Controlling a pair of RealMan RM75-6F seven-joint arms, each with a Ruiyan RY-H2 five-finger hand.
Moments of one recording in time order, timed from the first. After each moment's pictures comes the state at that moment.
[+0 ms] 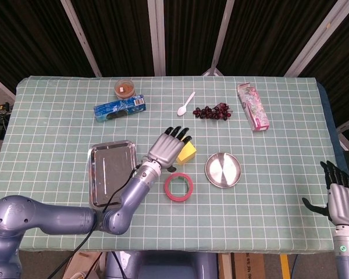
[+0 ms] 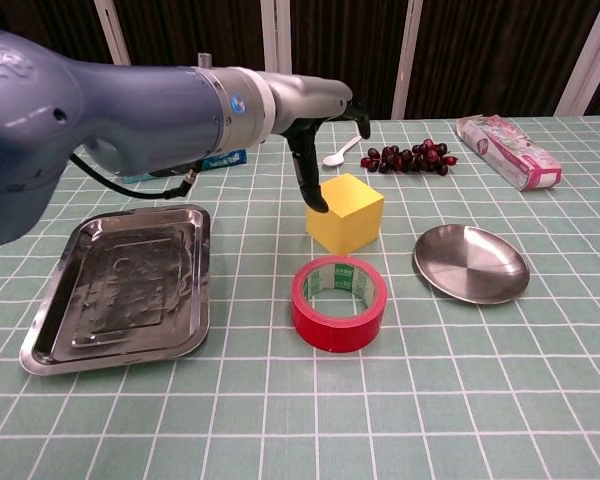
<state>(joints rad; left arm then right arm) -1.28 -1.68 -0.31 -1.49 0.46 0.95 0.85 0.12 -1.12 0.15 -1.74 -1.16 1.35 -0.03</state>
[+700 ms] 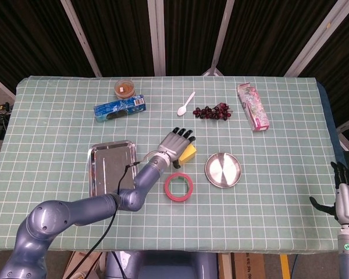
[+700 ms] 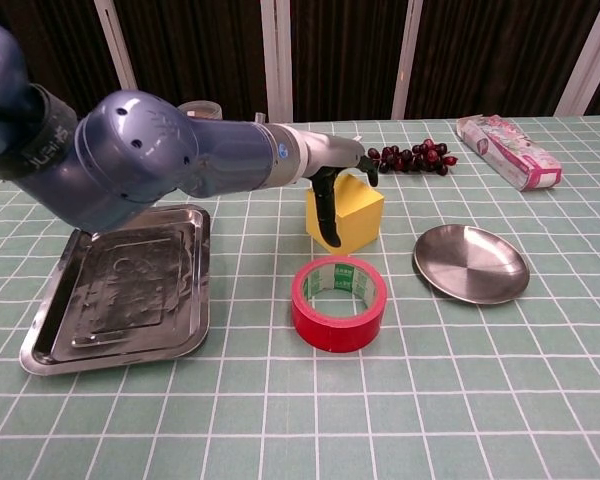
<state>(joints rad) -1.38 -1.89 -0.29 -0.95 0.50 0.56 0.65 0.12 -1.12 0.18 -1.73 -1.08 1.35 -0.05</state>
